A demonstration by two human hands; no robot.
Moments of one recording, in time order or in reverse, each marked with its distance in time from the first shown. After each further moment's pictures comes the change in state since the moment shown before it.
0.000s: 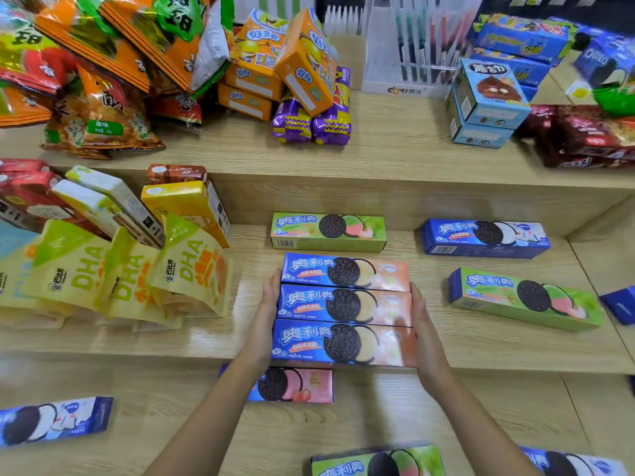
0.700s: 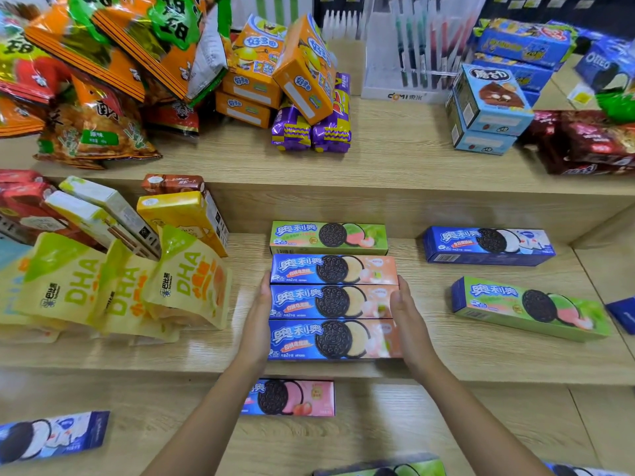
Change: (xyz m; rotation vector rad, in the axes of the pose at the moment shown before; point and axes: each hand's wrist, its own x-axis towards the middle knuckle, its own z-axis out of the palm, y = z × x) left_hand 0.018 0.003 -0.010 0.132 0.142 0.066; right_hand 0.023 -0.009 0.022 -0.157 0.002 -0.045
